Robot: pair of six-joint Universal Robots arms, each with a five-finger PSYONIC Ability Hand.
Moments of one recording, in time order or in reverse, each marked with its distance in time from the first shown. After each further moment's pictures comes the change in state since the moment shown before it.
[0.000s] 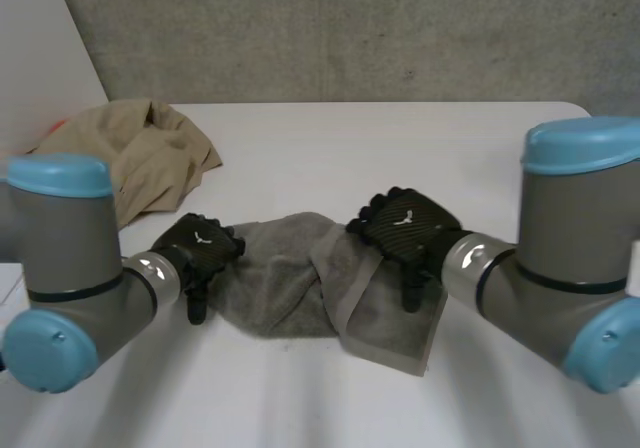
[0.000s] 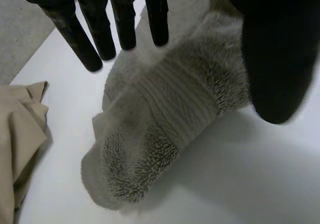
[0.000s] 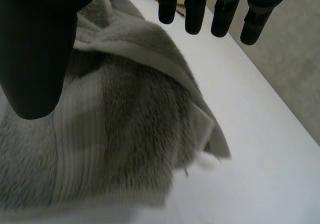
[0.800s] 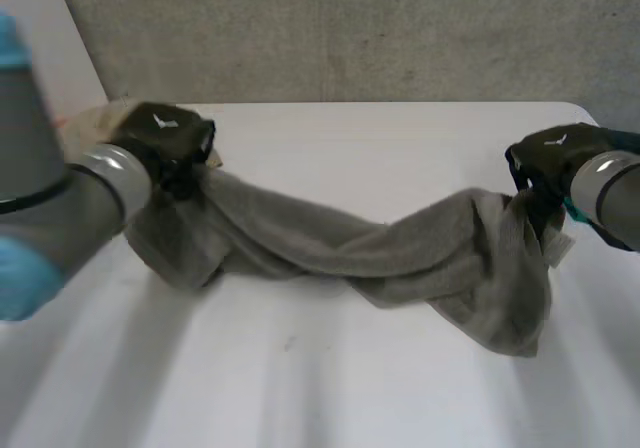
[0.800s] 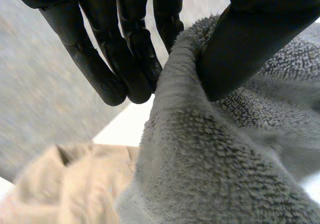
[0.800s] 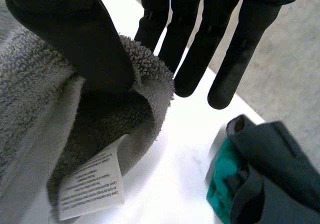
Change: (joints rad) left arm -0.025 0.148 0.288 -0.147 -0.092 -0.232; right arm -0.303 -0.061 -0.160 0.168 0.199 0.107; left_hand 0.776 0.849 0.843 0.853 0.804; right_hand 0.855 0.937 0.953 0.965 0.926
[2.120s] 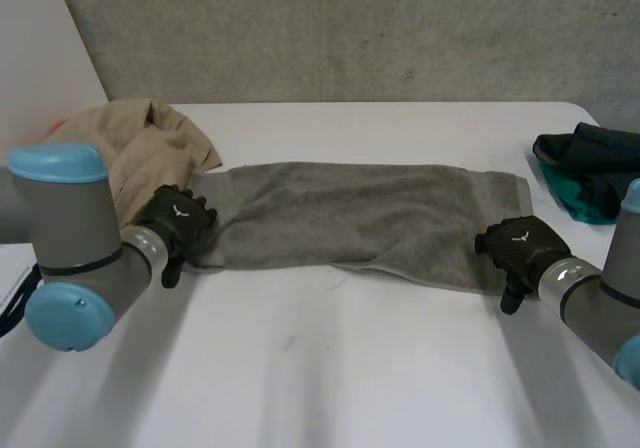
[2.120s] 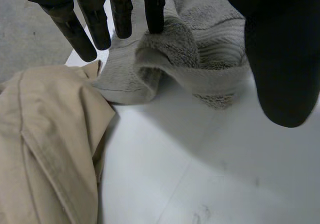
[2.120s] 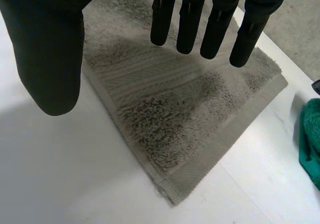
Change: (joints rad) left arm 0.094 -0.254 -0.174 0.237 0.025 0.375; right arm -0.062 0.103 0.437 -0.448 -0.130 -0.111; left_hand -0.927 -0.982 -0.971 -0.989 -0.931; right_hand -0.634 -0.742 -0.741 -0.747 -0.714
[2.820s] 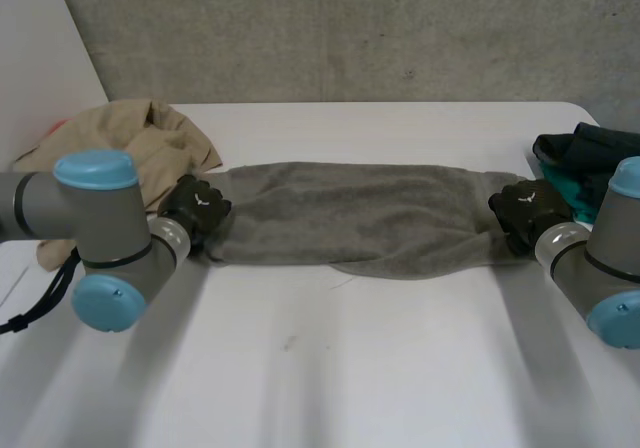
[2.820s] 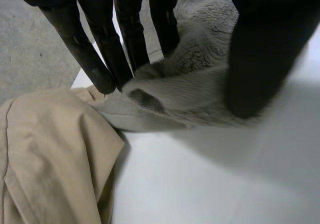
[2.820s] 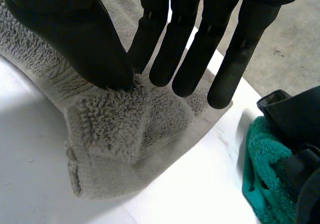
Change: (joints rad) left arm -0.022 -0.166 0.159 0.094 0.029 0.020; right arm -0.006 0.133 -0.197 -0.105 0.041 0.040; left_hand 0.611 0.604 0.587 0.595 0.572; right_hand 0.656 0.750 0.741 0.745 0.708
